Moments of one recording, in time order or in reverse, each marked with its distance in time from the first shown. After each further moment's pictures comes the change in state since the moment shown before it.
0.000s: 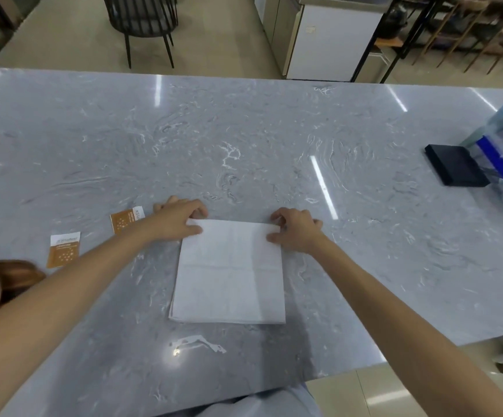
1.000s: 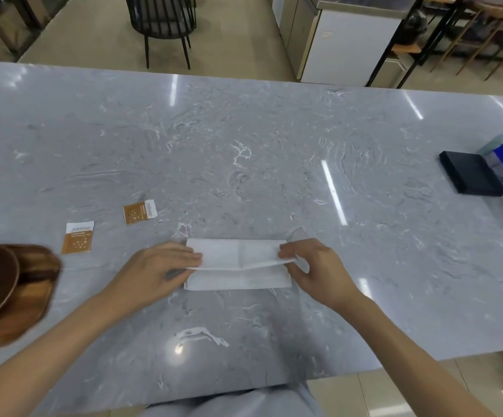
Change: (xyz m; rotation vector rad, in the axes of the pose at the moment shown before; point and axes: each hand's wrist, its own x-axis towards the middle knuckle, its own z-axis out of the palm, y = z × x) left_hand -0.131 -0.004 0.053 -0.201 0.422 0.347; right_hand -0.104 0.023 0.014 0.154 0.274 -0.502
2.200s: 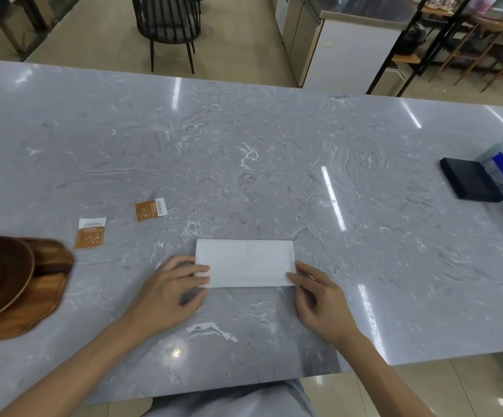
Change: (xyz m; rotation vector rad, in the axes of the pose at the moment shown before) left_hand -0.036 0.013 0.033 0.052 0.079 -0.030; right_hand -0.059 0.020 0.055 0.076 0.132 0.056
